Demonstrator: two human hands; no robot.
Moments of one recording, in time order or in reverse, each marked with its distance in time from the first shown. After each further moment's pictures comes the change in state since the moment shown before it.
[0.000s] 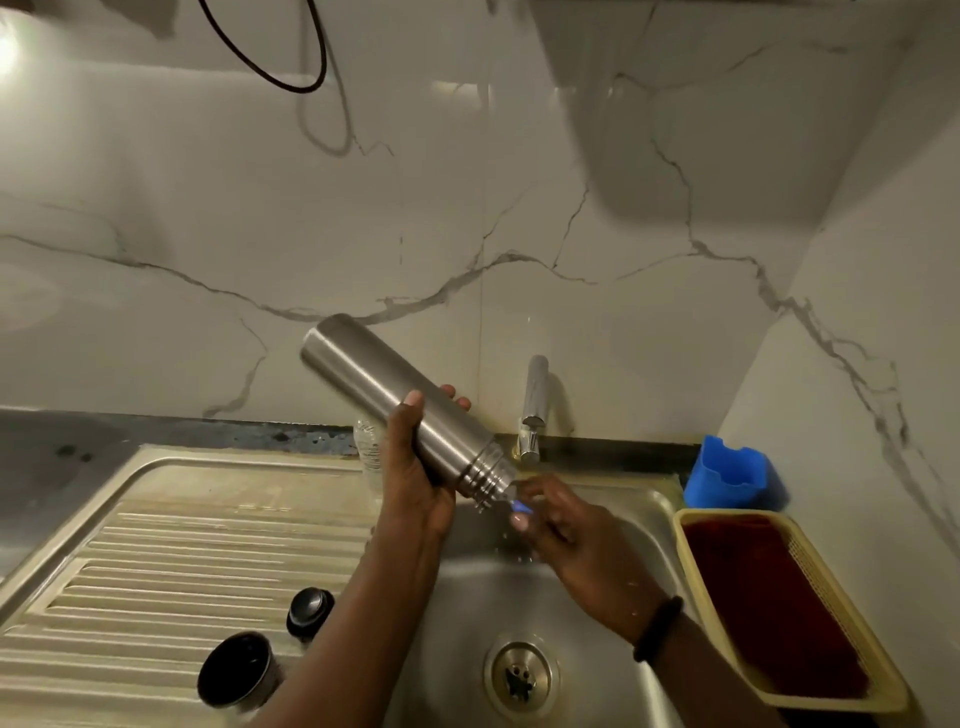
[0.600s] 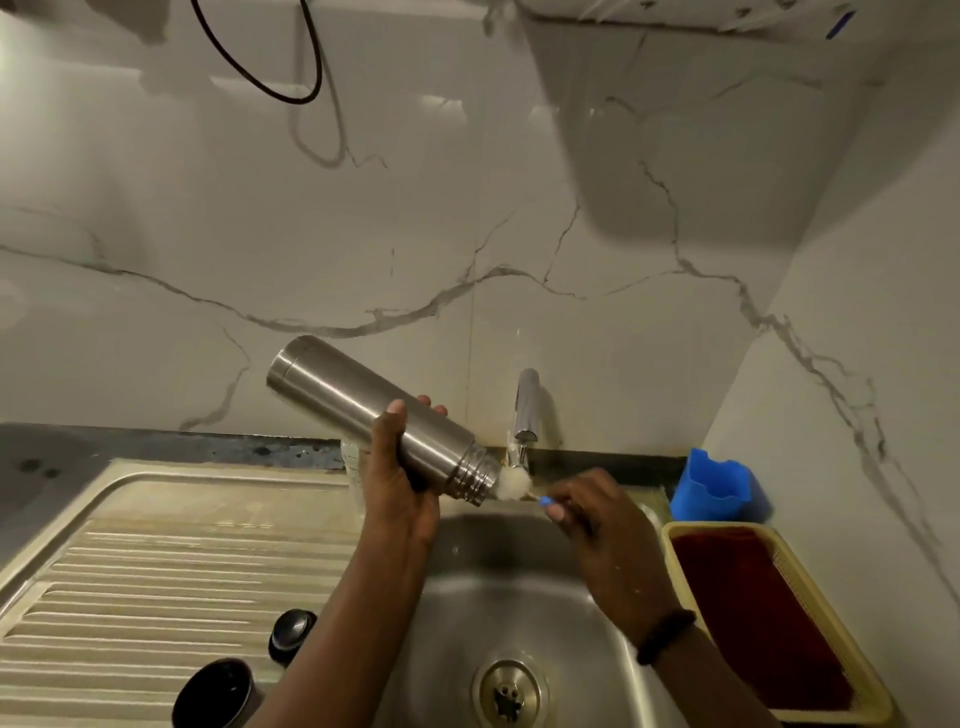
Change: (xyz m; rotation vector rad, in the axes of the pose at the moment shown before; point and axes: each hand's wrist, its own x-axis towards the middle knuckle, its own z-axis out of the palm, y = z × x) left_hand 0.008 0.006 0.001 -0.072 0.093 0.027; right_hand 0.006 0.014 -0.005 -0.293 0.276 -0.024
